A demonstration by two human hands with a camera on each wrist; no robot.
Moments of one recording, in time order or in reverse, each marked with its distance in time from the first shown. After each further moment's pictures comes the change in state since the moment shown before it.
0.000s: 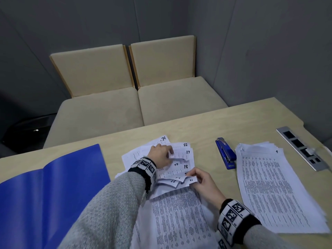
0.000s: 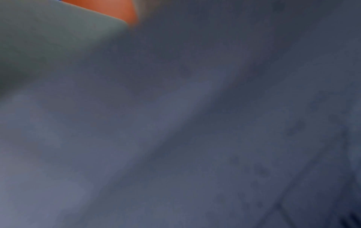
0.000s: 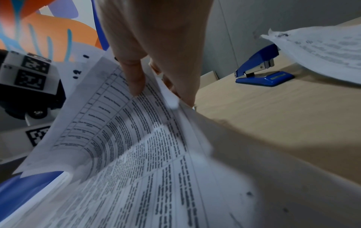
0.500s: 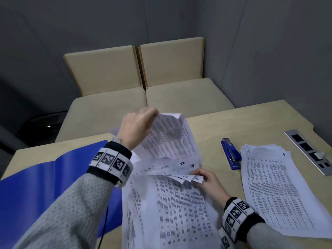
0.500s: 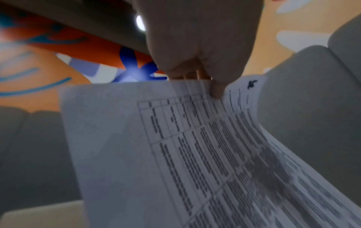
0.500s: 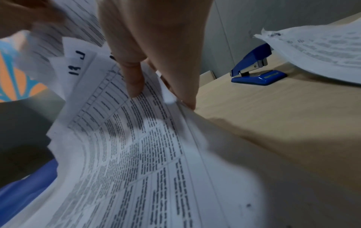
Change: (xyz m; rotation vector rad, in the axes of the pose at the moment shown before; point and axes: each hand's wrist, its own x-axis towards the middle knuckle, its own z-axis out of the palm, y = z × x) left_hand -0.088 0.009 -0.150 0.158 0.760 0.213; right_hand -0.005 -0.005 -0.003 0.073 -0.066 0.054
